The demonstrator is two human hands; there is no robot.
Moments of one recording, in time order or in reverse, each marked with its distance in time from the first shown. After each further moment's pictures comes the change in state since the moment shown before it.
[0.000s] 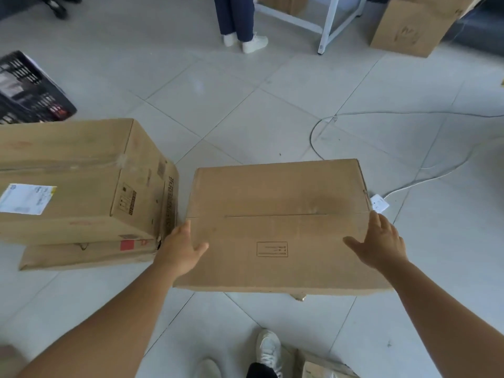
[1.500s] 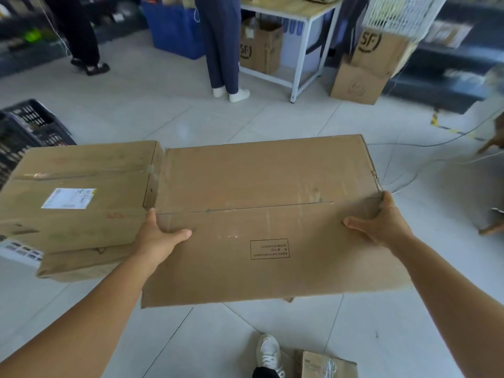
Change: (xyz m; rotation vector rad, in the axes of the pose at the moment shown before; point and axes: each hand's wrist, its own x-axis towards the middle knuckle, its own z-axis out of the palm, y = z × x) left_hand -0.122 -0.071 -0.059 -0.708 0.255 -0.013; right_hand -0.154 0.023 -0.070 0.550 0.174 0.082
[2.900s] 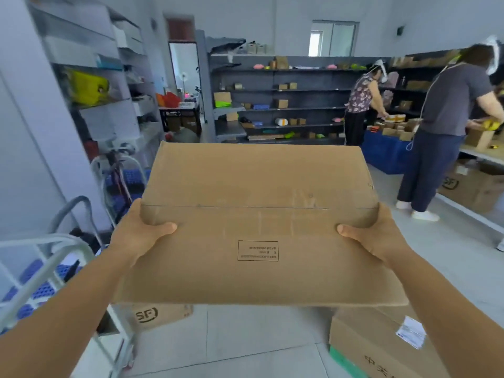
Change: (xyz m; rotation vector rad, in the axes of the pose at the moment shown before) left_hand -0.502 -0.130 -0.338 -0.194 0.877 -0.087; right_hand -0.386 -0.192 0.006 0.211 -0.480 -0.782
